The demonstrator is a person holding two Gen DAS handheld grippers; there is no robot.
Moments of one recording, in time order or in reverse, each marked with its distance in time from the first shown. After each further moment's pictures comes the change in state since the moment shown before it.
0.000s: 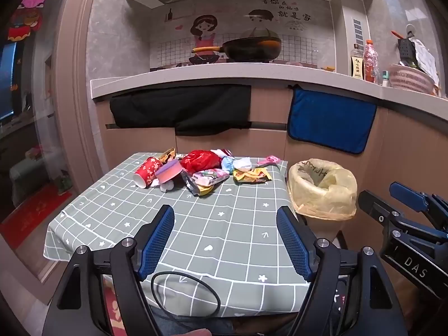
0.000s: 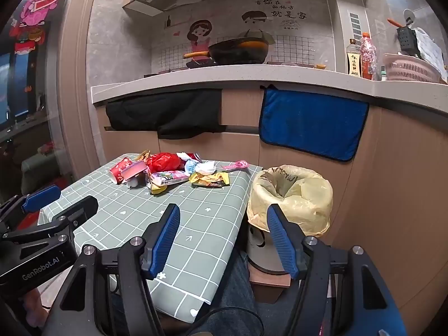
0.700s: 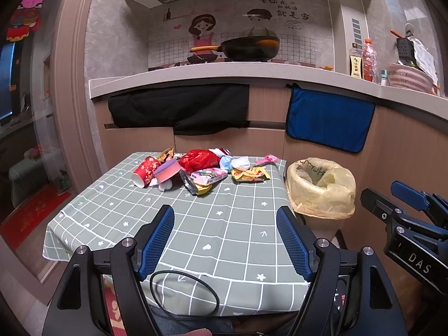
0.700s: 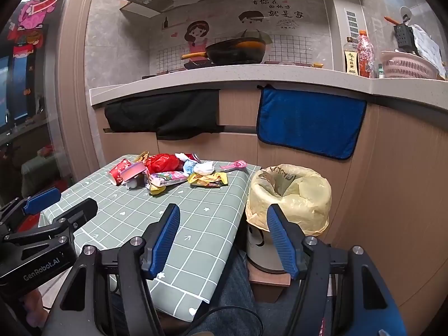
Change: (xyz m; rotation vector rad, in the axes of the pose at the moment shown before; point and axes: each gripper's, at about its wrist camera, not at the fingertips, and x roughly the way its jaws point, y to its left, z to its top) left arm -0.003 -0.006 0.001 0.022 -0.006 0.007; right arm -0.002 -0.006 -0.002 0.008 -0.002 -0.001
